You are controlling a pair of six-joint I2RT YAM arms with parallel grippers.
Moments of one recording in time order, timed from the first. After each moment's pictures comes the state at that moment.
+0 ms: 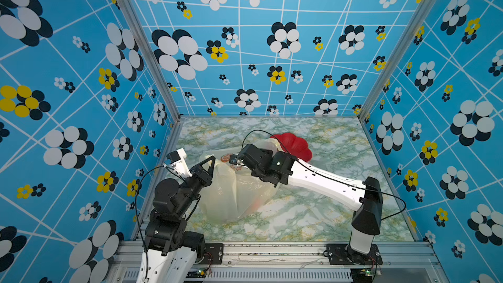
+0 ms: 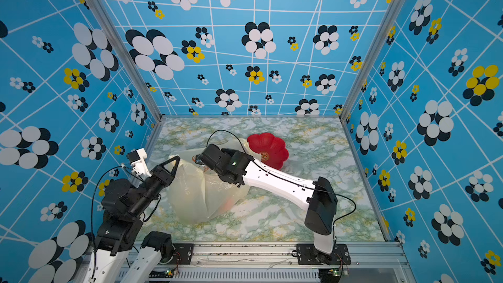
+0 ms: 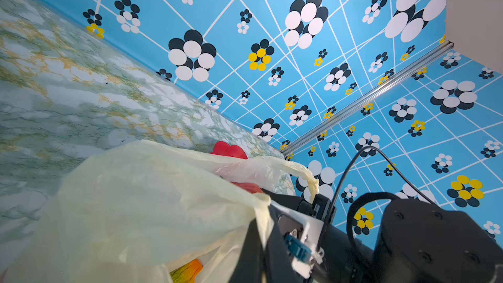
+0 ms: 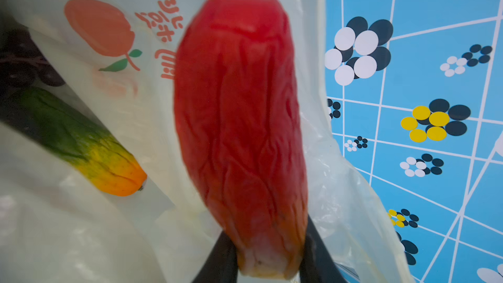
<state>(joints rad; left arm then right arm) -0.16 0.42 0.69 -0.29 0.26 -0.87 1.13 1.87 1.78 -0.87 0.66 -0.61</state>
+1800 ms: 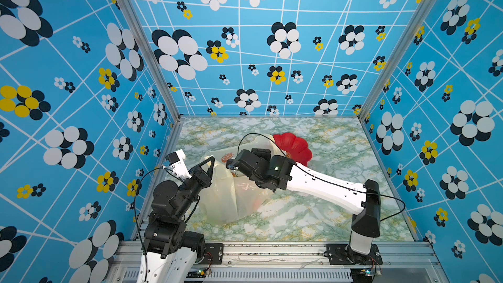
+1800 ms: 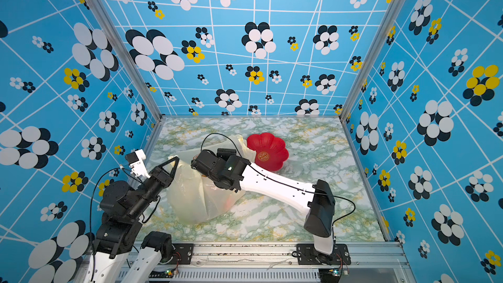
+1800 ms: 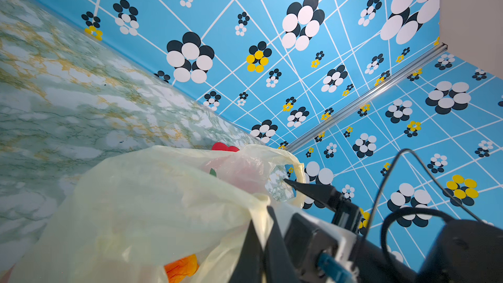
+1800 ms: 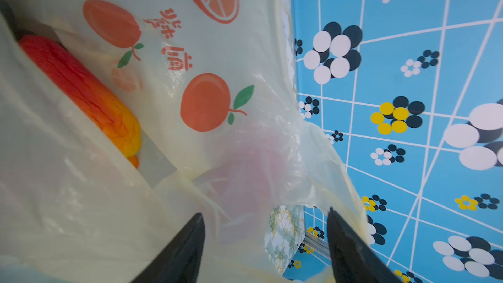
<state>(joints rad) -0.16 0.41 0.69 -0.29 0.26 -0.87 1.18 1.80 1.85 -0.92 0.77 -0.61</state>
